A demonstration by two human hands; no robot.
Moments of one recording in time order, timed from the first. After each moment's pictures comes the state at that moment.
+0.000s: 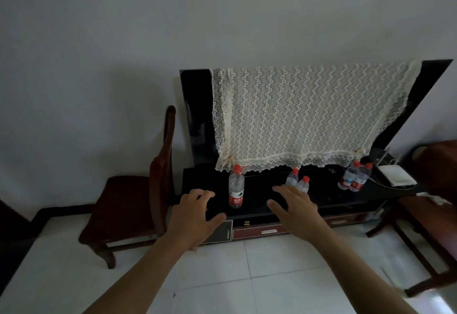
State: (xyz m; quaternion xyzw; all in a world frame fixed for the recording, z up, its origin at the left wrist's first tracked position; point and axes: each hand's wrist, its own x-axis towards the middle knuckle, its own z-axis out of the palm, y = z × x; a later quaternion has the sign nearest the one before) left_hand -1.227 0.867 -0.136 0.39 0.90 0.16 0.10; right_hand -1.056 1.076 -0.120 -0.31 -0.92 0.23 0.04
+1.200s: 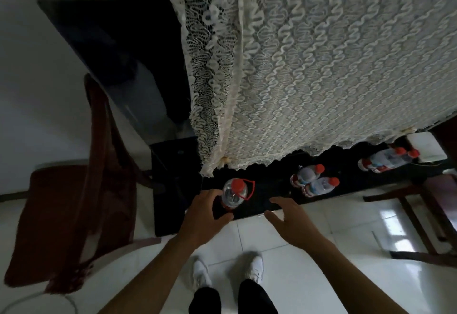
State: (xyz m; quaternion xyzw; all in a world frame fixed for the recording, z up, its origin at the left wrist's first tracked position) left_hand -1.489 1.105 -0.352 0.33 0.82 0.30 0.36; right_hand -1.309 1.277 -0.301 -0.42 -0.82 0.34 -0.18
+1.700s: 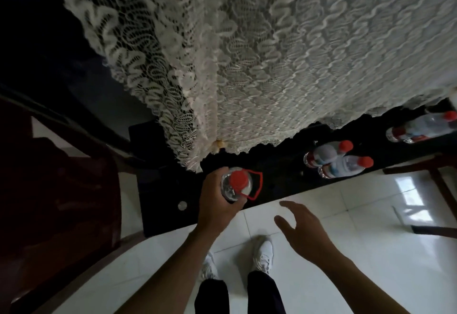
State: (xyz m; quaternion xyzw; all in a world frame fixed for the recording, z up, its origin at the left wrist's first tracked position) left_hand -1.479 1.175 -0.482 0.31 0.80 0.45 0.25; right_hand -1.297 1.288 -0.417 -0.48 -0.77 0.37 -0.19
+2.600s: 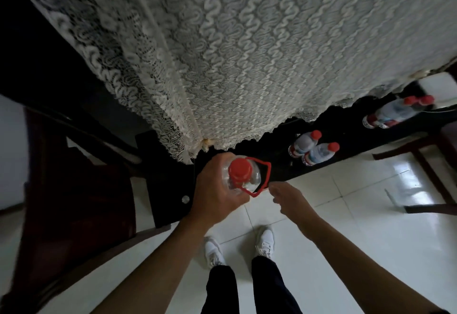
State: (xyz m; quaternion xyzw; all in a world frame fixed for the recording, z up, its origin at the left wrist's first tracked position) left_hand -1.455 1.184 -0.331 0.42 0.78 0.41 0.21; right_hand -1.280 1.297 -0.346 -0.53 -0.59 0.60 -0.05
